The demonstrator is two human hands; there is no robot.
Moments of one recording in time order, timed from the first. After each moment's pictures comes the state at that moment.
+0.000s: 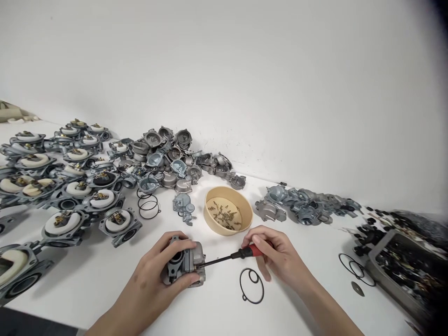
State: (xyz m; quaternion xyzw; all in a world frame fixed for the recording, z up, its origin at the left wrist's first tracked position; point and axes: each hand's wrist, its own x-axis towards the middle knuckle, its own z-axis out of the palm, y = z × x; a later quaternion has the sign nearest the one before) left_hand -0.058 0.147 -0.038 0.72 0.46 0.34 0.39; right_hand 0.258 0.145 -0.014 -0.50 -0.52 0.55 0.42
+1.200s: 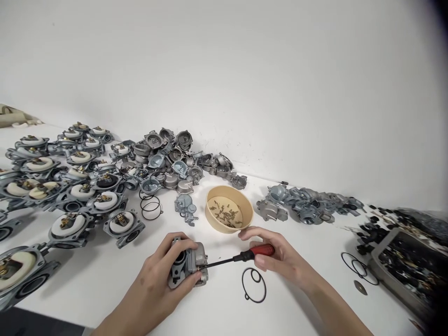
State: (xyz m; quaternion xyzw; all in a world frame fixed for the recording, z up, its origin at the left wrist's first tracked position) left_hand -0.058 0.145 -0.041 0.77 0.44 0.31 0.34; right_hand 0.271 0.150 -0.015 -0.45 -0.60 0.57 0.34
